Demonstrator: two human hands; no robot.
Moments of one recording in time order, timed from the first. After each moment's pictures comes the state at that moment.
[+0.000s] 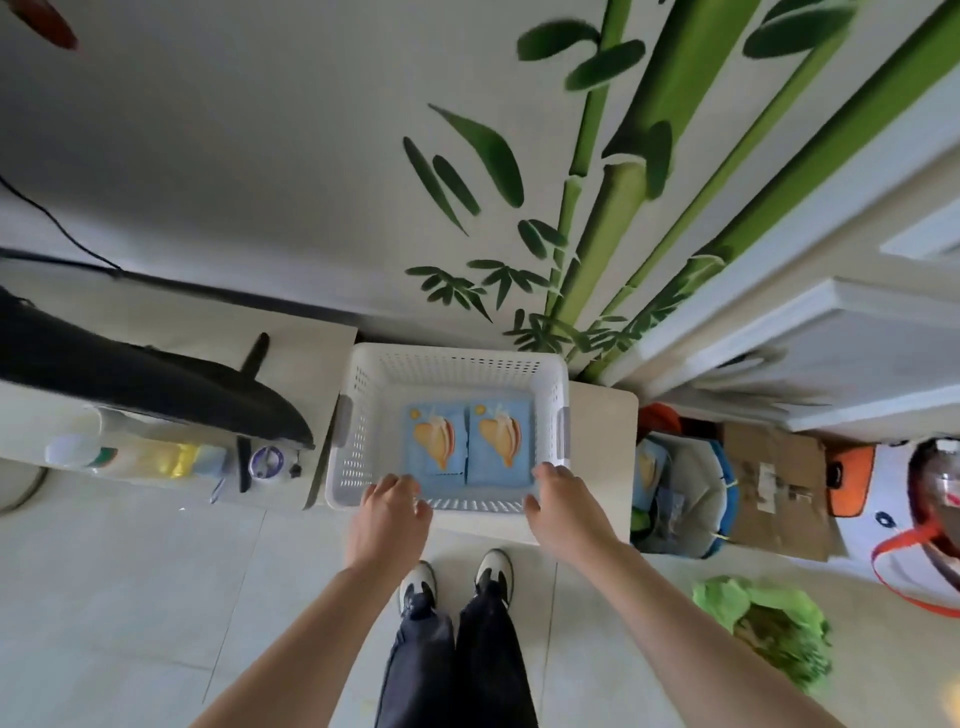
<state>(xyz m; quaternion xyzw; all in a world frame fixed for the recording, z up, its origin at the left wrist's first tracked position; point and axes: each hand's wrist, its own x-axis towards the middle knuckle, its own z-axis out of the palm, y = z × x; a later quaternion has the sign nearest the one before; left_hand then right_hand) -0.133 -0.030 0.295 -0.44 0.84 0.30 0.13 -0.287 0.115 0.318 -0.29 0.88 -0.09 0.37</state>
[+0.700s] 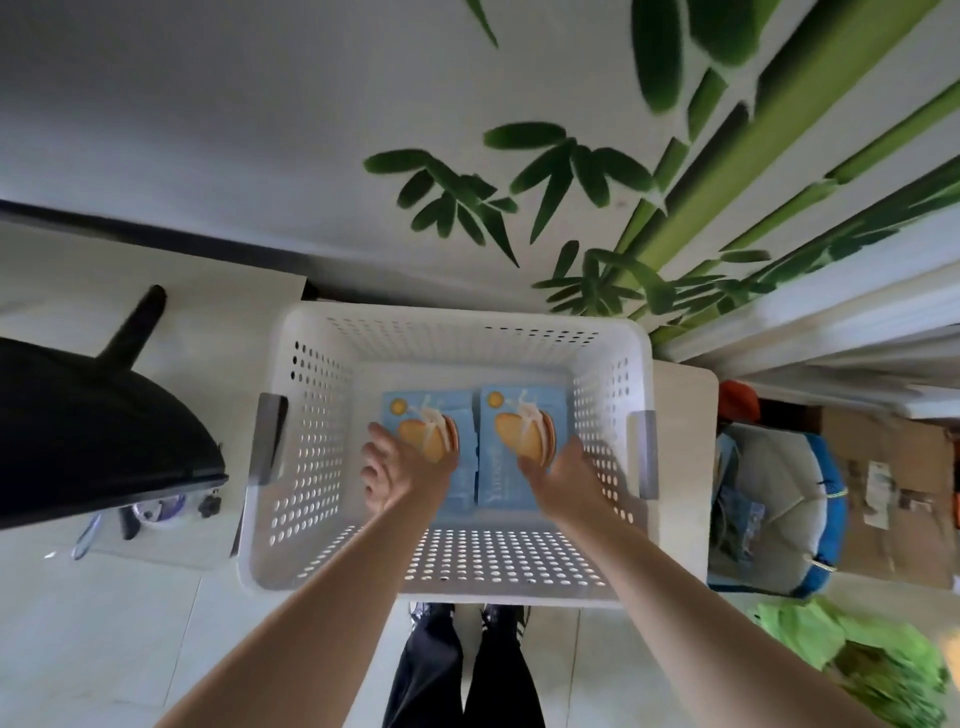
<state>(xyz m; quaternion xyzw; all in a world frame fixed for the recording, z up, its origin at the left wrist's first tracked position) -0.225 -0.081 0.068 -0.67 0.62 0.37 0.20 -0.327 0.049 0.095 -0.07 0.89 -0.17 0.43</state>
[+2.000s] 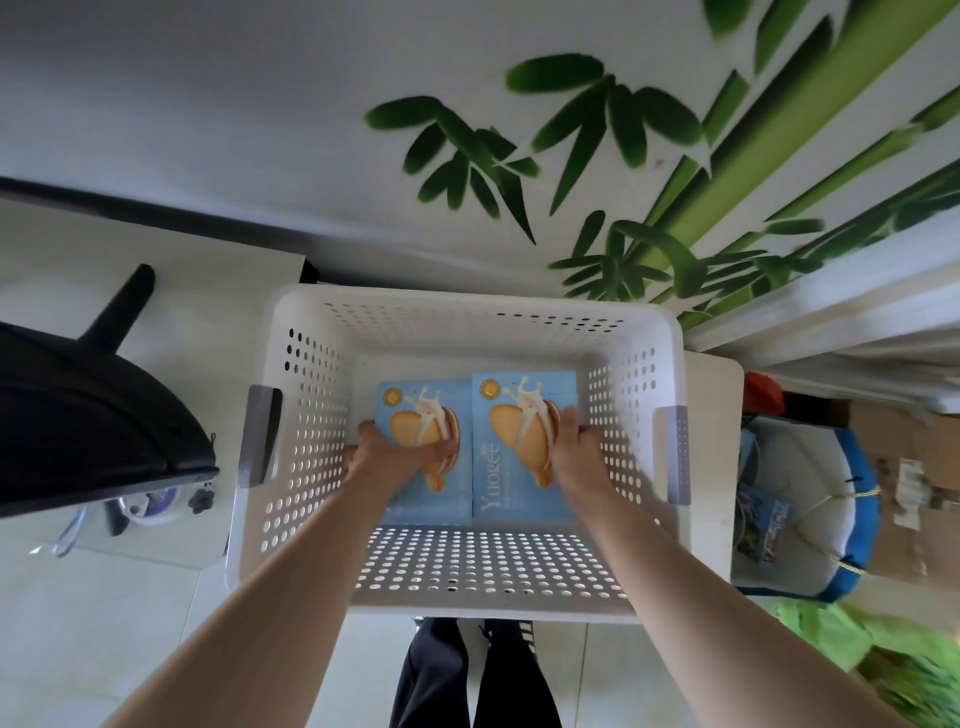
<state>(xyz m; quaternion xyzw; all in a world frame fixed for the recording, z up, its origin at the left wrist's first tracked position) -0.196 -0.127 0.022 -0.65 0.55 0.49 0.17 -0.333 0.033 0.058 0.12 0.83 -0.38 0.38</state>
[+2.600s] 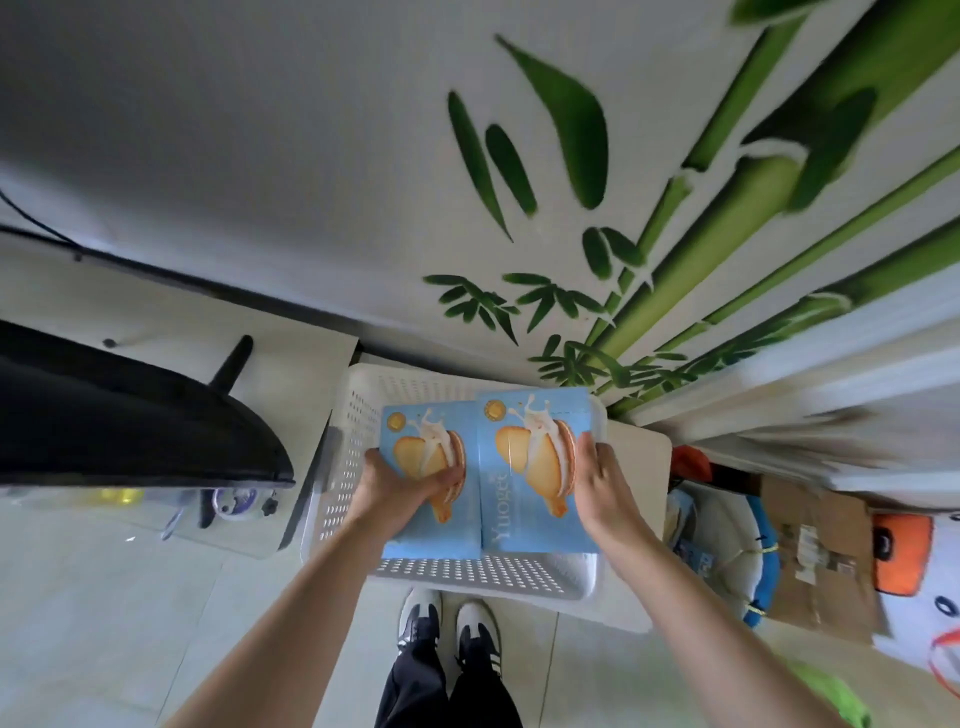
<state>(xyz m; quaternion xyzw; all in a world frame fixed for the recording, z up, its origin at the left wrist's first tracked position) -0.192 -0.113 0.204 -0.60 0.55 0.57 0.06 -0.350 0.047 0.269 -0.03 0.85 -0.36 0.38</state>
